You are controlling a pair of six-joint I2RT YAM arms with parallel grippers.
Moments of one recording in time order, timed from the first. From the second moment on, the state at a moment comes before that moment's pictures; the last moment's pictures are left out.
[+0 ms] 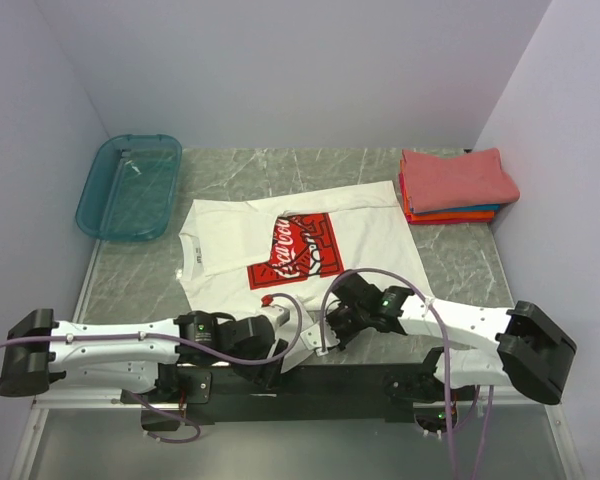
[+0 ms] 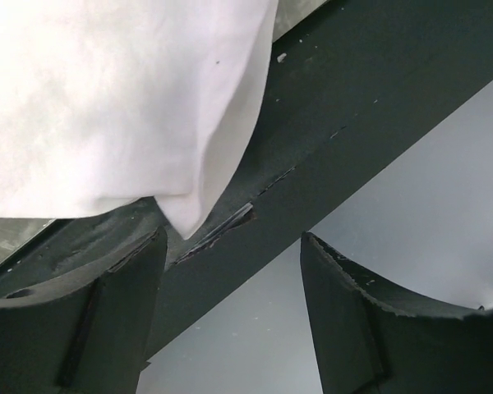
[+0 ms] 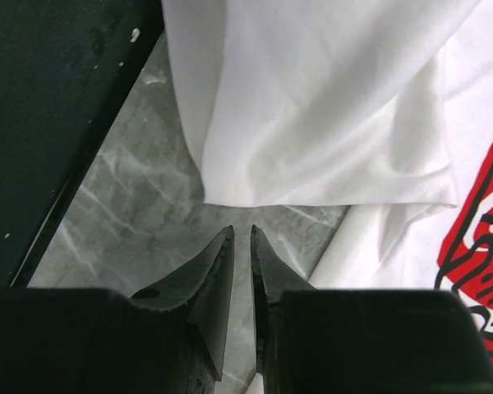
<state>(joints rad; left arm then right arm) -1.37 1.04 0.61 -0.61 0.01 -0.89 0.94 1.22 0.57 -0.37 -0.45 -1.15</state>
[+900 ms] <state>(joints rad) -1.43 1.03 0.57 -0.66 -0.20 -0.97 0.63 0.91 0.50 -0.49 -0.51 -1.10</state>
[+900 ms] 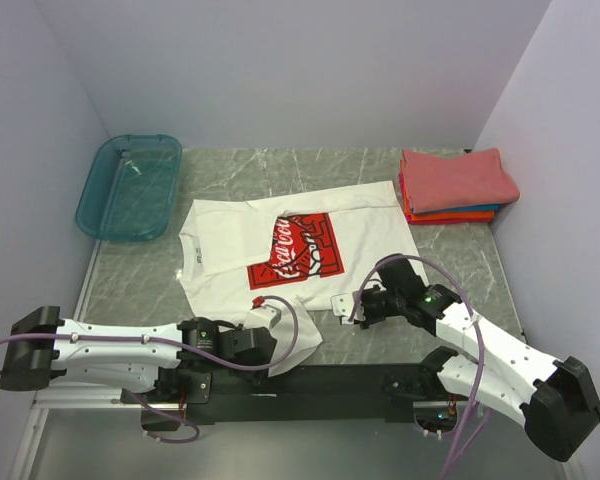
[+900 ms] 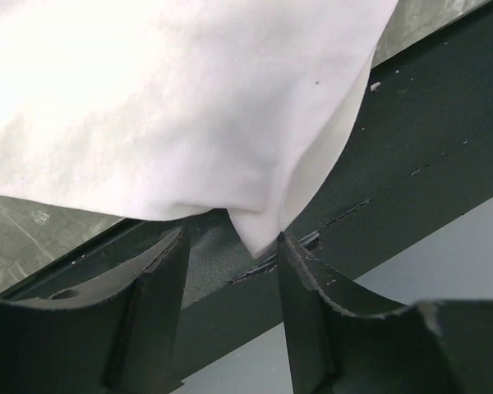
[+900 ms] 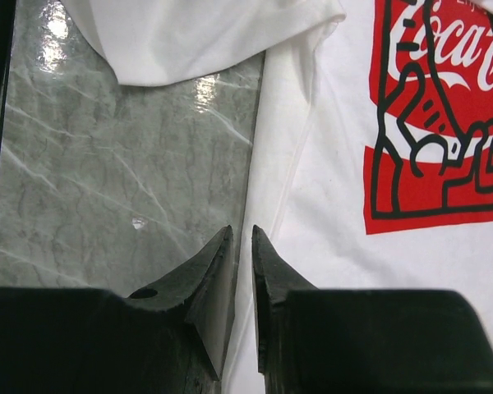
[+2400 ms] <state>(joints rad) -1.66 1.59 0.93 -0.93 -0.43 -0.94 0.42 0.93 0.53 -0.53 -0.62 -1.09</state>
